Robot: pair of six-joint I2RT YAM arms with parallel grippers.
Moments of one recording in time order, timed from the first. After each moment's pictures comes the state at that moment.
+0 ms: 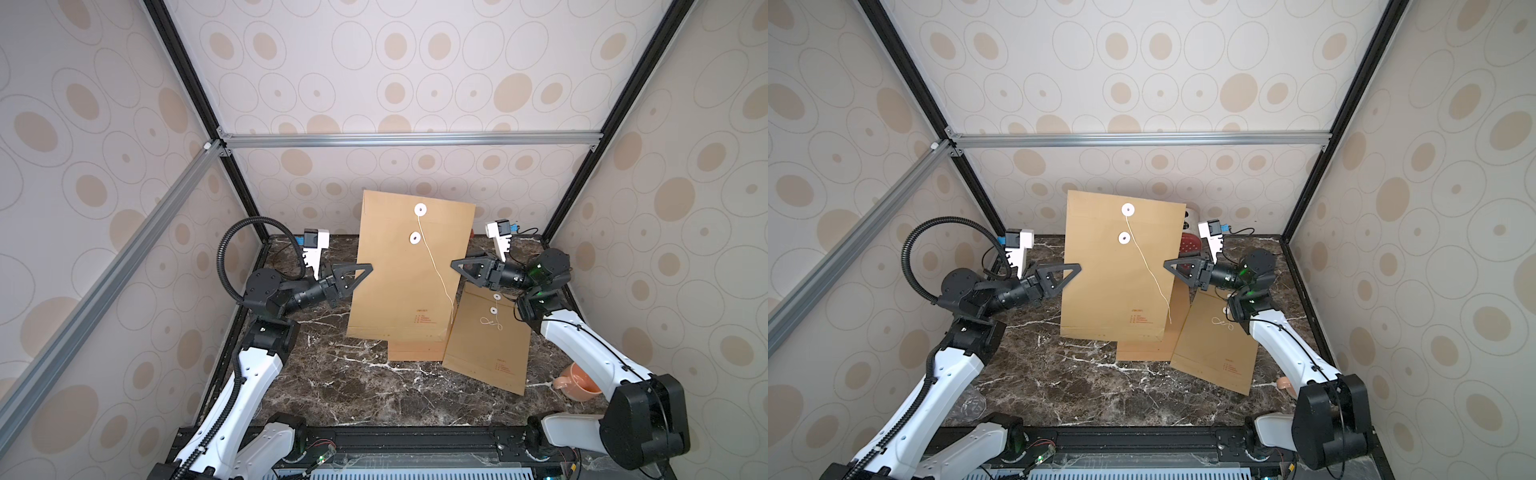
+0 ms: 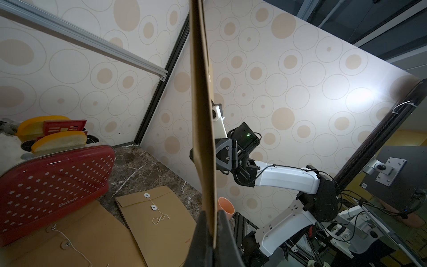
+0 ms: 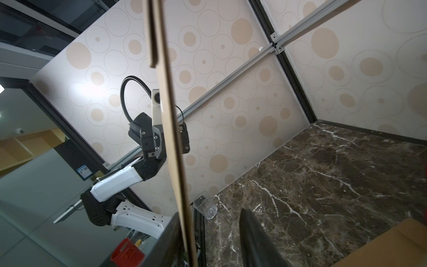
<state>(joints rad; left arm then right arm) -0.20 0.97 0.89 0.39 0.98 -0.77 0.32 1.30 0.93 0.70 -1.15 0.86</state>
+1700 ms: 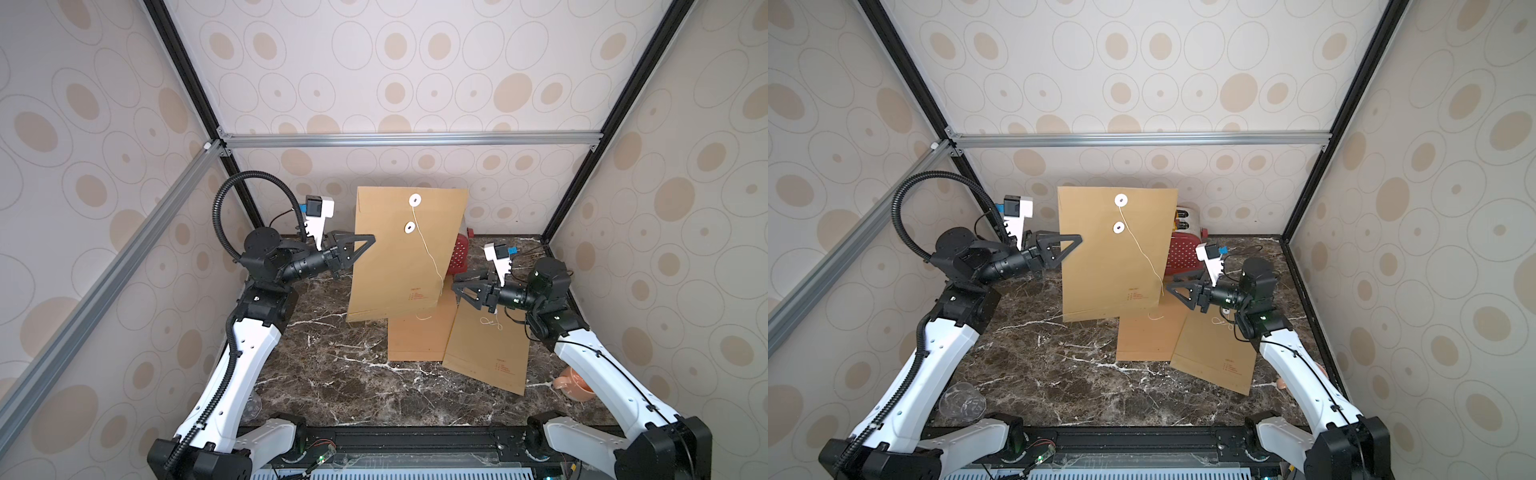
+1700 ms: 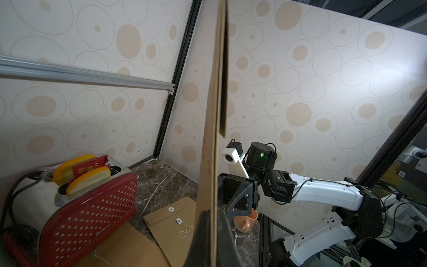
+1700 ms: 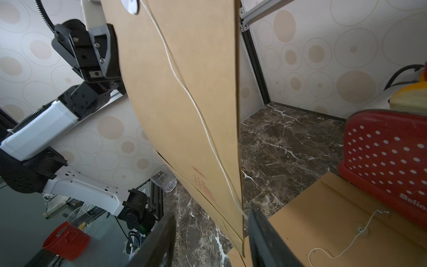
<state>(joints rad) -0.21 1.13 1.23 0.11 0.97 -0.49 0.32 1.11 0.84 0.14 -1.00 0.31</state>
